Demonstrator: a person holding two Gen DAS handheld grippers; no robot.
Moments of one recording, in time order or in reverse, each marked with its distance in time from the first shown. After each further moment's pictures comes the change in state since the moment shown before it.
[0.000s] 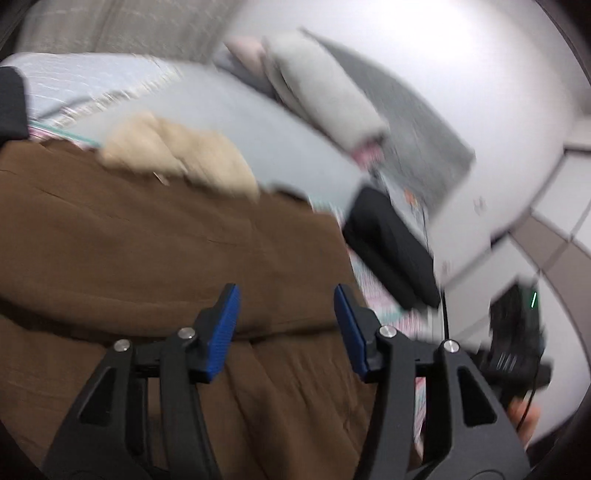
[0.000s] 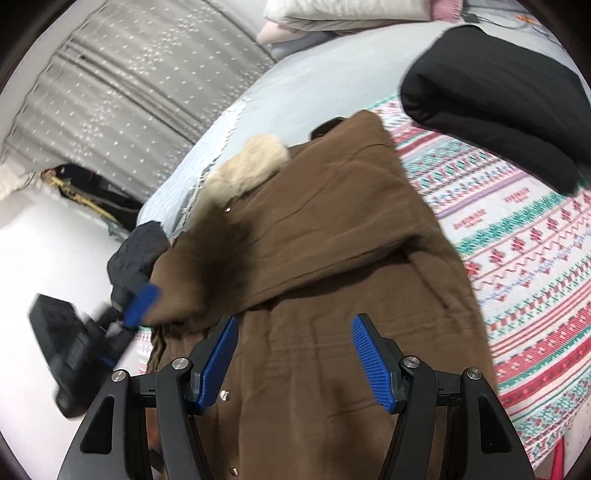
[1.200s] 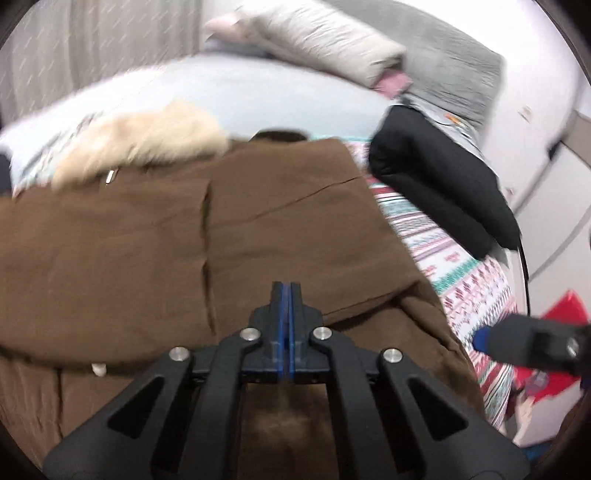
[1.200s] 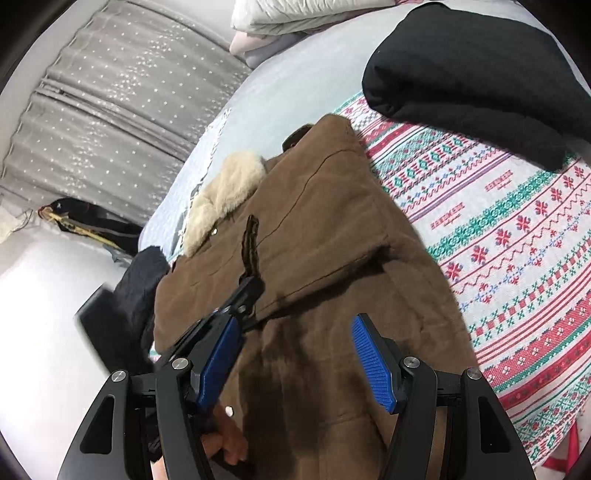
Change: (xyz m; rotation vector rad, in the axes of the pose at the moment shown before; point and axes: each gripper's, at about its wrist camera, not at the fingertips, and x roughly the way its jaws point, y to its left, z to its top) left arm 0.110 -0.062 -0.022 0.176 0.117 0.312; right arm -0.004 -0.030 0.018 0.110 0.004 0.045
